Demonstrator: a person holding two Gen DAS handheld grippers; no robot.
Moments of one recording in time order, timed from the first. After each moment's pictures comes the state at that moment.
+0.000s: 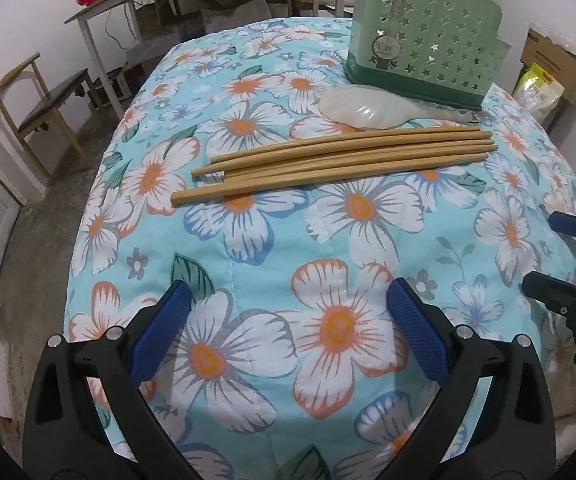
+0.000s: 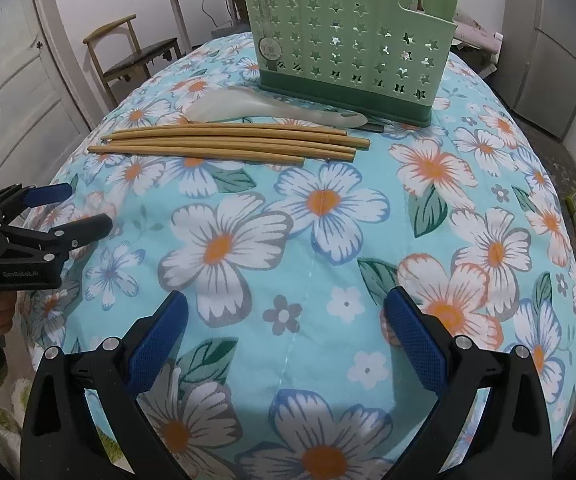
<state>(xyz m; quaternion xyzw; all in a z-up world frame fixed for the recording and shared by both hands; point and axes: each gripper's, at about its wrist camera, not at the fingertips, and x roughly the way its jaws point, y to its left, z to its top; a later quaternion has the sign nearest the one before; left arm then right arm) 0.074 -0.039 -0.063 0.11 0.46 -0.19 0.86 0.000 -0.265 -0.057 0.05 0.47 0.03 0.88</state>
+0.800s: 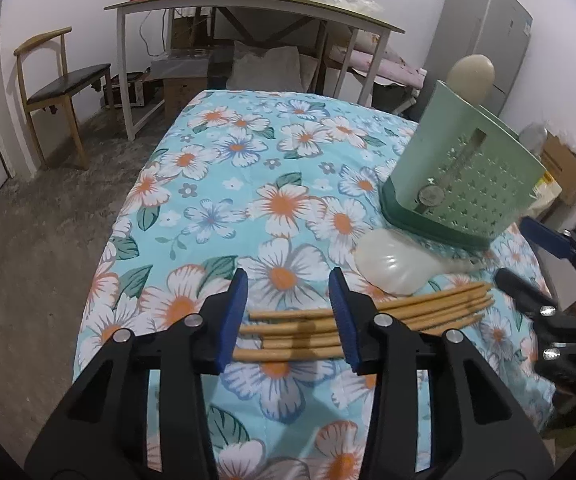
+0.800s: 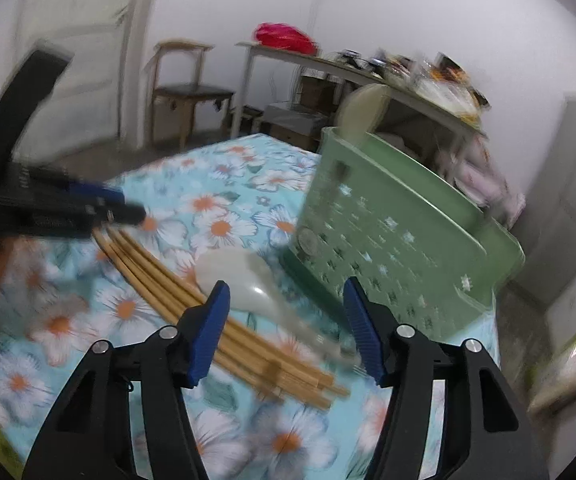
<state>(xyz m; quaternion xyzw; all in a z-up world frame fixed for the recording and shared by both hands) 0.151 -0.020 -0.022 -0.02 0.40 -0.18 0.90 0.082 -0.224 0.006 -0.19 0.31 0.09 0.93</state>
